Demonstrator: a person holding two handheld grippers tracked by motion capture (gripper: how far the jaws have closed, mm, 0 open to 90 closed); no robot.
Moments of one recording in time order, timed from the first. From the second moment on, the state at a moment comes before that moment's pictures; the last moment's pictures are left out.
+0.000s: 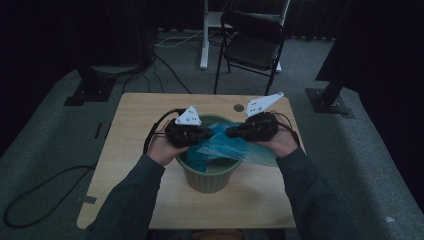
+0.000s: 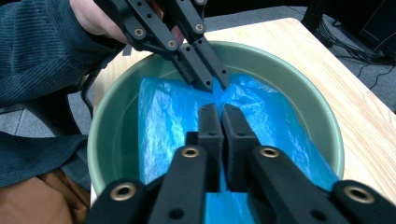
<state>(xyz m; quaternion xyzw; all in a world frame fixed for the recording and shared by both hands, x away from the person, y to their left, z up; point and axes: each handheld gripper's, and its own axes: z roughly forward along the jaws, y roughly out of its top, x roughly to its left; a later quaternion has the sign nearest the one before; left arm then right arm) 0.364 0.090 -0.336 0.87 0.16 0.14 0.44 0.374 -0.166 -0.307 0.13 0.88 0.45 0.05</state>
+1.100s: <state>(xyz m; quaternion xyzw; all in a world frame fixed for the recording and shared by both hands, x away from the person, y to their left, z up) 0.360 0.119 -0.343 0.86 0.18 0.15 0.46 0.375 -0.188 -0.313 0.17 0.87 0.45 0.09</state>
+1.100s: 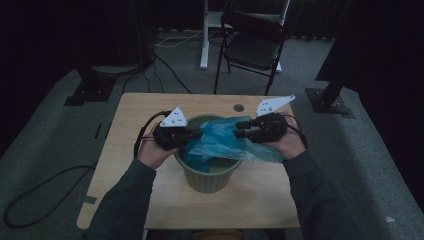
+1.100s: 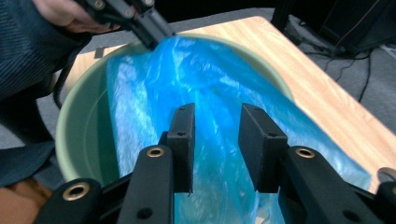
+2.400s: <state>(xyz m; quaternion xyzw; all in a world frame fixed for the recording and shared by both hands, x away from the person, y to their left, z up) 0.367 0.187 -0.355 0.82 0.27 0.18 0.46 0.370 -0.238 -0.325 0.23 0.88 0.40 0.10</state>
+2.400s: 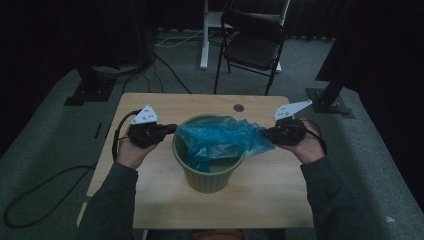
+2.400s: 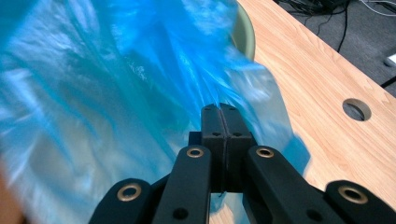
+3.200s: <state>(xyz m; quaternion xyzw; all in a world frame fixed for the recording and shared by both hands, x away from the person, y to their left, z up) 0.354 0.162 -0.330 0.82 0.22 0.18 0.49 0.368 -0.231 -0.321 0.22 0.88 0.41 0.09</state>
